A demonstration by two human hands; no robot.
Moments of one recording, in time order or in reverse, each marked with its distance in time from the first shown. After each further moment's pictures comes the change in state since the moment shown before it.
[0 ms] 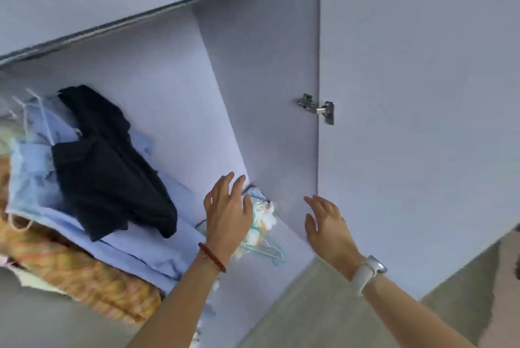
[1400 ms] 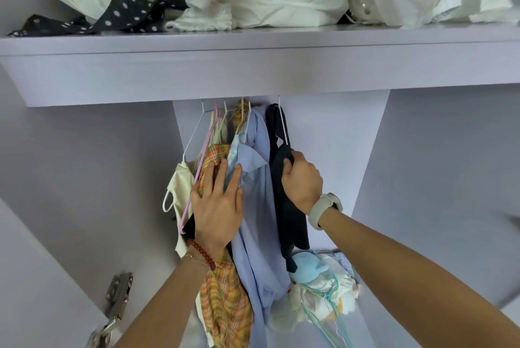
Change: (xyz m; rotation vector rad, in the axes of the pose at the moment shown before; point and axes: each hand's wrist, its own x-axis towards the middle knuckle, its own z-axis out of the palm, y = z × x) left_hand 0.012 -0.245 -0.167 0.468 0.313 -0.405; right_hand 0.144 -0.373 0.117 0.156 0.034 -0.531
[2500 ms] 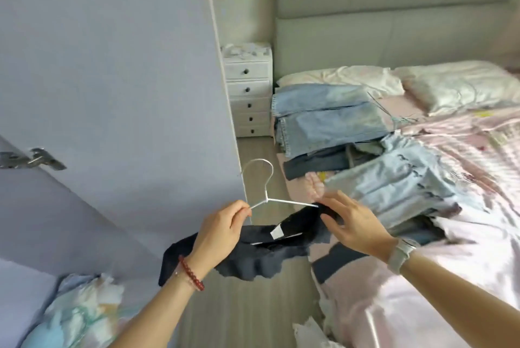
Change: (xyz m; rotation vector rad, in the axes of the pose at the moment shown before) left_hand -0.322 0.465 -0.041 -1.005 -0.979 1.244; right_hand -0.602 0.247 -0.377 -0.549 0.280 0.886
